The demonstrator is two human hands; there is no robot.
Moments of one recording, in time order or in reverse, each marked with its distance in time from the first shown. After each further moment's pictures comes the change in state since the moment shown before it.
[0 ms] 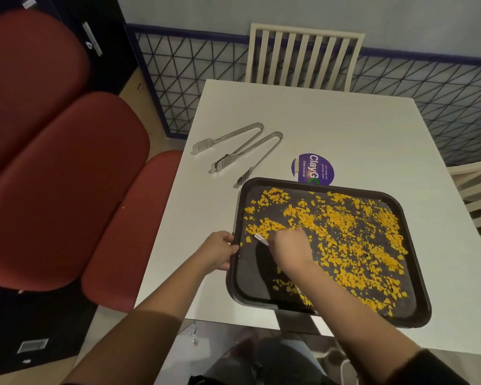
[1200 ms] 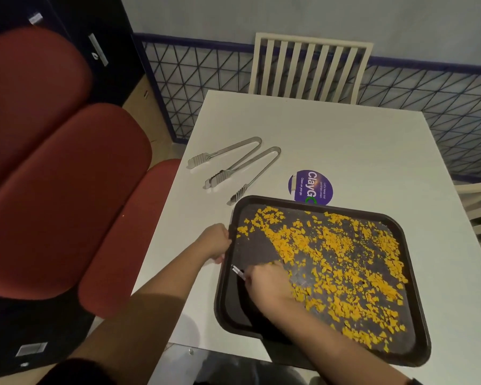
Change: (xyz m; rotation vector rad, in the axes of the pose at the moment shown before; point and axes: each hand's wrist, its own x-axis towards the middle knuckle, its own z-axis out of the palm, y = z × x) left_hand 0.031 0.061 -0.002 0.293 0.101 0.006; right_hand 0.001 -0.008 0.020 0.184 -0.031 -0.080
